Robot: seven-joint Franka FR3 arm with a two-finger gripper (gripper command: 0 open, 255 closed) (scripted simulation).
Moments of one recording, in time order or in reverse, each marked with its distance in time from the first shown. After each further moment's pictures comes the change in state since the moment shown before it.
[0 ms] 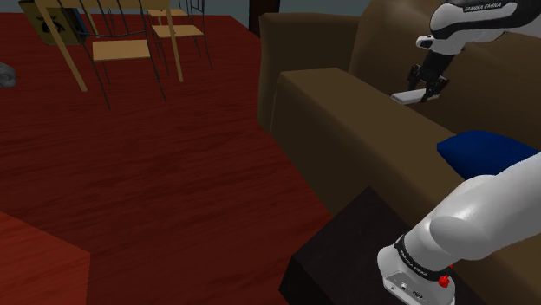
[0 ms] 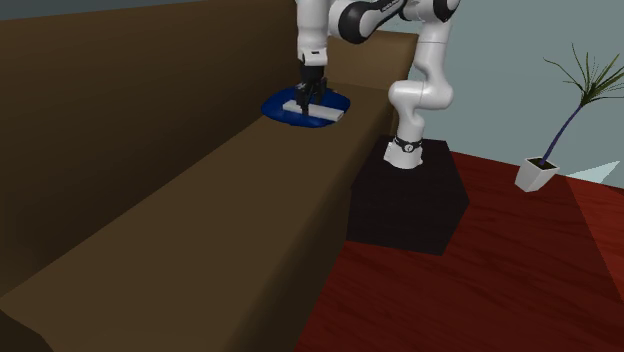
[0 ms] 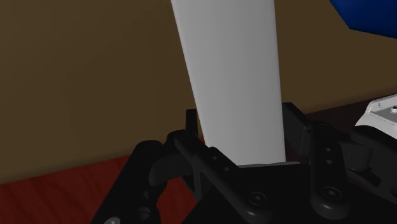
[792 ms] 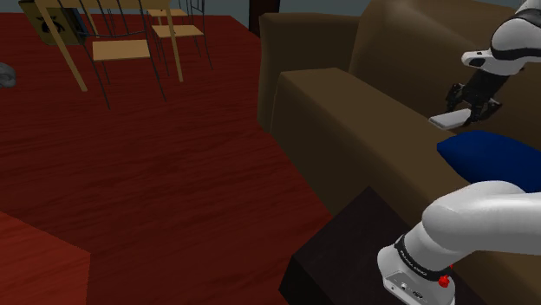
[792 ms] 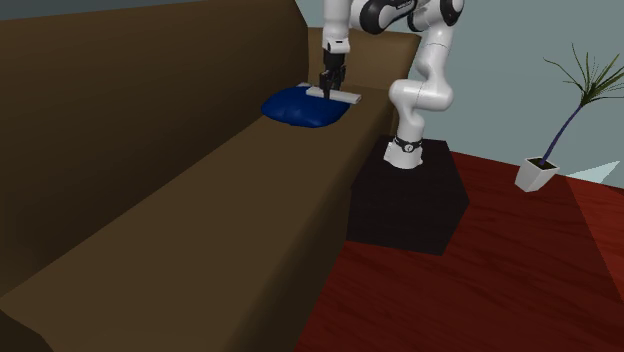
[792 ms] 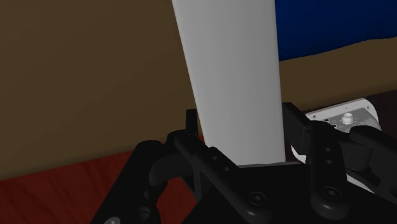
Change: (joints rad) arm -0.221 -0.482 0.099 -0.324 -0.240 -0.123 0.010
